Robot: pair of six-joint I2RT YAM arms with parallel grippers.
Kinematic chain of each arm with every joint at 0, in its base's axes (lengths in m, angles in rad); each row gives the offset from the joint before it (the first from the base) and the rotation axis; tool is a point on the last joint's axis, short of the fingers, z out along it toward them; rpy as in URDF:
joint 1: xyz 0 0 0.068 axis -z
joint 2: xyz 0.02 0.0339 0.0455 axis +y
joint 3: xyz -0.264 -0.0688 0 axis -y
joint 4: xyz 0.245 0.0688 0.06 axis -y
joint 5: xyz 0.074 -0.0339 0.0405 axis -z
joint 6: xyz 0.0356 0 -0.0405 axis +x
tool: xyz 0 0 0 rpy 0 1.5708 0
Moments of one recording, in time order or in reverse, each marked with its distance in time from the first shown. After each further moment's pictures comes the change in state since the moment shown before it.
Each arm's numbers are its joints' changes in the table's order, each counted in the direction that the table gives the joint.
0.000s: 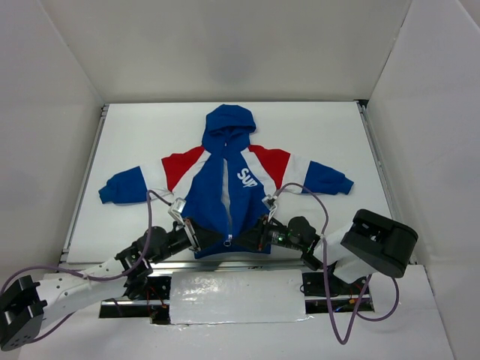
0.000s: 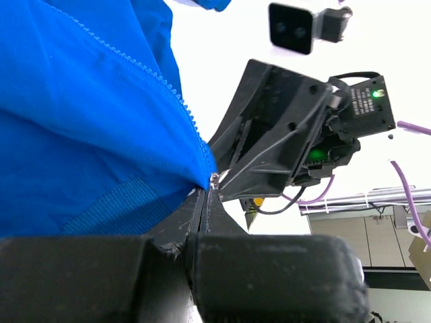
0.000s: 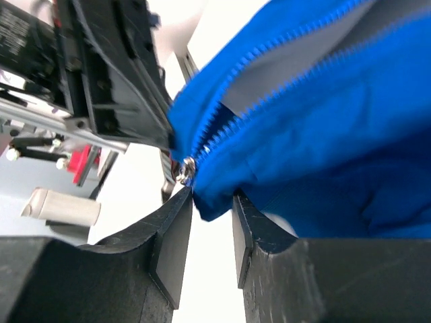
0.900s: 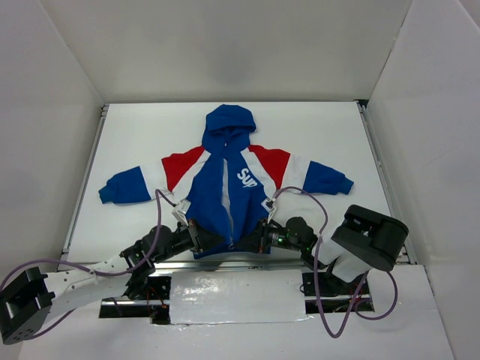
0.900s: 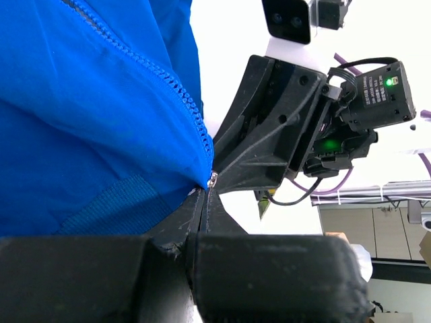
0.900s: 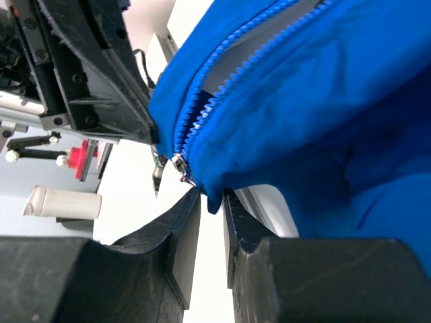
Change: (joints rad) left arm 0.000 0.085 0.000 0.022 0.024 0.003; right arm 0.020 0.090 -0.014 0.001 -0.037 0.042
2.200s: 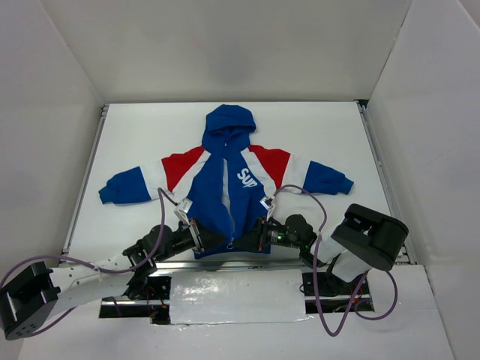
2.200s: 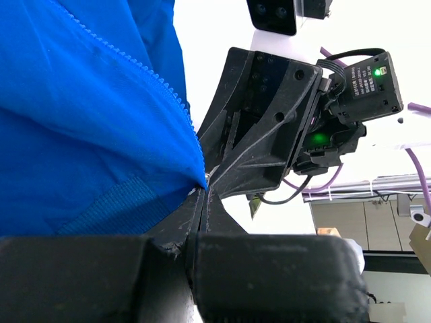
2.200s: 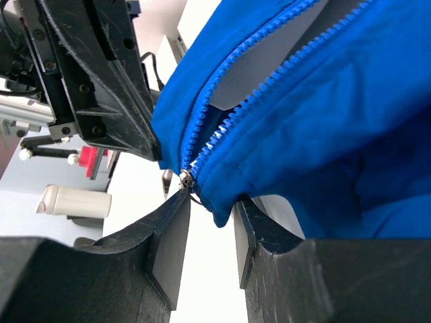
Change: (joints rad) left arm 0.000 0.068 0.000 0.096 0.027 -0.006; right arm 0.023 0.011 0.023 -0.001 -0.037 0.022
